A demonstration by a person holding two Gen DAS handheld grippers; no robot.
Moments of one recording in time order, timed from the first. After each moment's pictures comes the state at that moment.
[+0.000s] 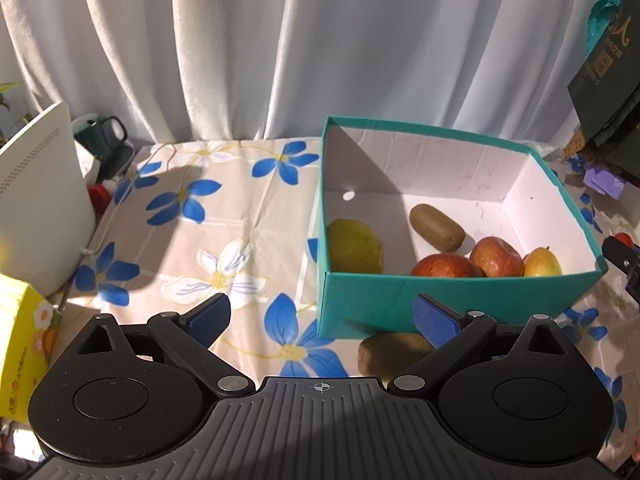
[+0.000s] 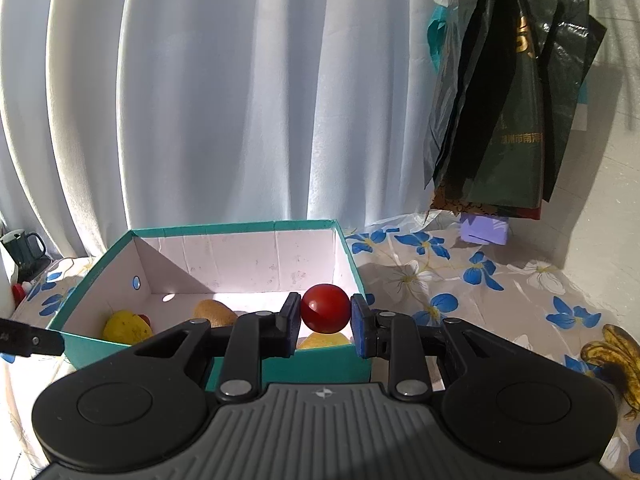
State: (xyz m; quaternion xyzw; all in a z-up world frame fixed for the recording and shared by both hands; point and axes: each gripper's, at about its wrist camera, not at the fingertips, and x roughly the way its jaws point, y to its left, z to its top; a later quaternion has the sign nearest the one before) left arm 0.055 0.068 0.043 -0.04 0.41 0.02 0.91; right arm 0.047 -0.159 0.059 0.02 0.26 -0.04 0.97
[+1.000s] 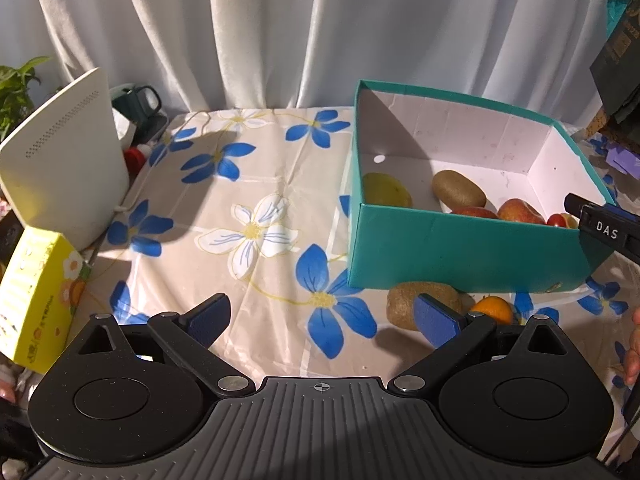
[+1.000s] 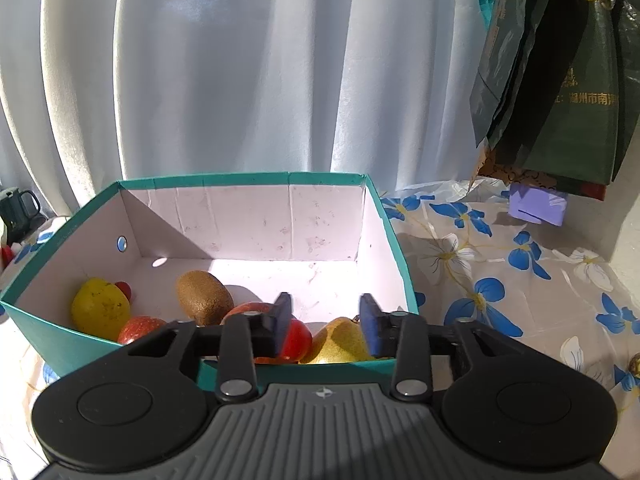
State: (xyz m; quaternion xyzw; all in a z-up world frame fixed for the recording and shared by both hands) left arm 0.024 0.071 0.036 -0.03 0.43 0.06 0.90; right arm 0.102 -0.156 0.018 0.01 0.30 0.00 0.95
